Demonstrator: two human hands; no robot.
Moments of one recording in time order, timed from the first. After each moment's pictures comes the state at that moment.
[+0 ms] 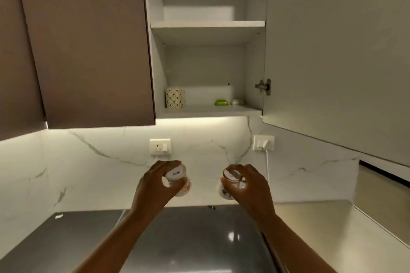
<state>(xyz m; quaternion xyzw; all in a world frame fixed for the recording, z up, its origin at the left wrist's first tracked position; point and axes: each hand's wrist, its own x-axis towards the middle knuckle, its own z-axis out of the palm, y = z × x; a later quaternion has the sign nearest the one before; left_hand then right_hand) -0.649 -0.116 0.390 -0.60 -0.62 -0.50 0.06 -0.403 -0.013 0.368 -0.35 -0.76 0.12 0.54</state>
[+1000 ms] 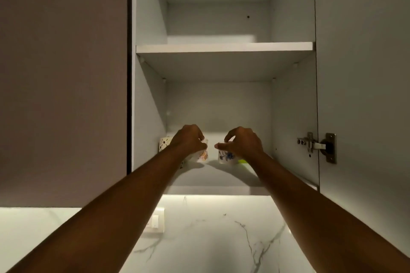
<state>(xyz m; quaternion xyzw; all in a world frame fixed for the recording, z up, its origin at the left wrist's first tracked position) -0.733 0.249 0.641 -0.61 -0.71 -0.33 0.14 -0.563 0.327 0.628 -0.44 -0.80 0.02 0.40</state>
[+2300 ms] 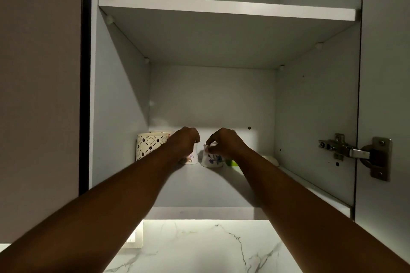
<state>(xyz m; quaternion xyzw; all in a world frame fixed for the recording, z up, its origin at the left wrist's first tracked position) -0.784 0.366 0.621 -0.66 -0.69 -0.26 0.16 -0.624 0.419 0.621 -0.38 -0.86 0.01 0.34</state>
